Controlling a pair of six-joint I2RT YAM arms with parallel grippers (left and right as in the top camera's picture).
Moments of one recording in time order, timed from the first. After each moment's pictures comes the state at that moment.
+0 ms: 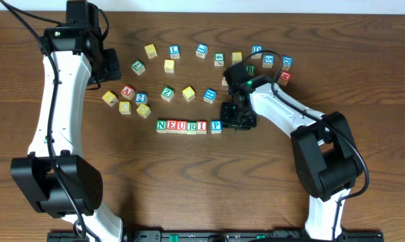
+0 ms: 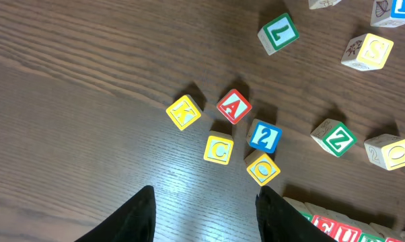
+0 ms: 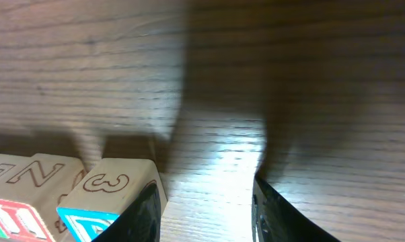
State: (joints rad) left arm 0.05 1.83 1.79 -1.20 -0.09 -0.19; right arm 0.48 2.06 1.40 -0.81 -0.22 0.54
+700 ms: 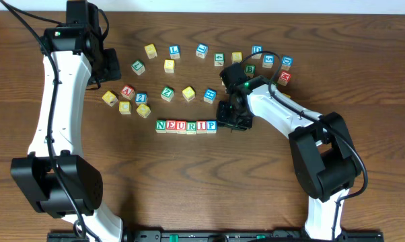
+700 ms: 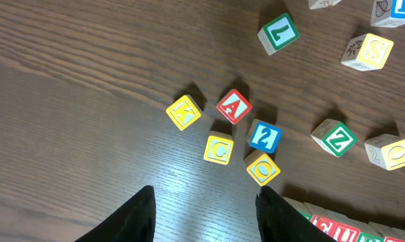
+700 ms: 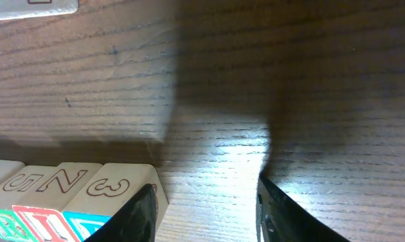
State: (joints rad) left arm 0.05 1.83 1.79 -1.20 -0.09 -0.19; right arm 0.49 2.06 1.40 -0.77 -0.24 0.64
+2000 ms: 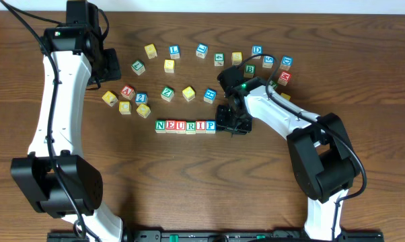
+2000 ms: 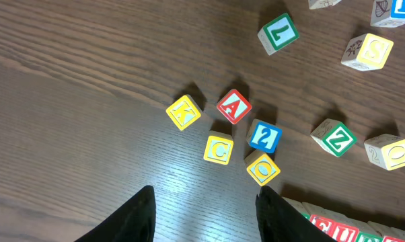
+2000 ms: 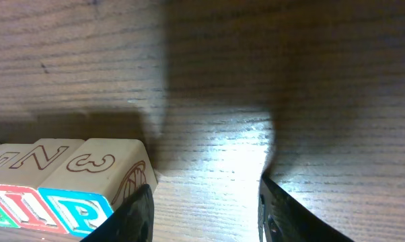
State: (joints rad) left arm 0.05 1.83 1.79 -1.20 -0.09 -0.19; right arm 0.51 2.06 1.40 -0.82 -0.24 0.64
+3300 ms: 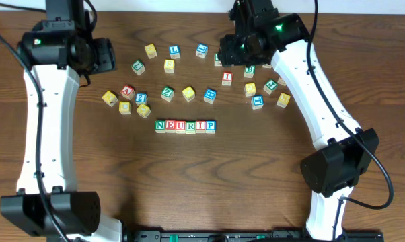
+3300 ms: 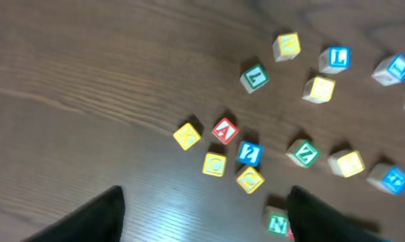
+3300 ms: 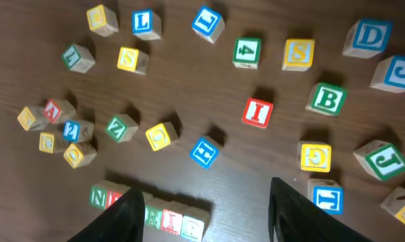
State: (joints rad) left arm 0.05 1.70 1.85 -1.20 -0.09 -0.16; right arm 0.40 2.07 2.13 -1.12 -0.16 0.31
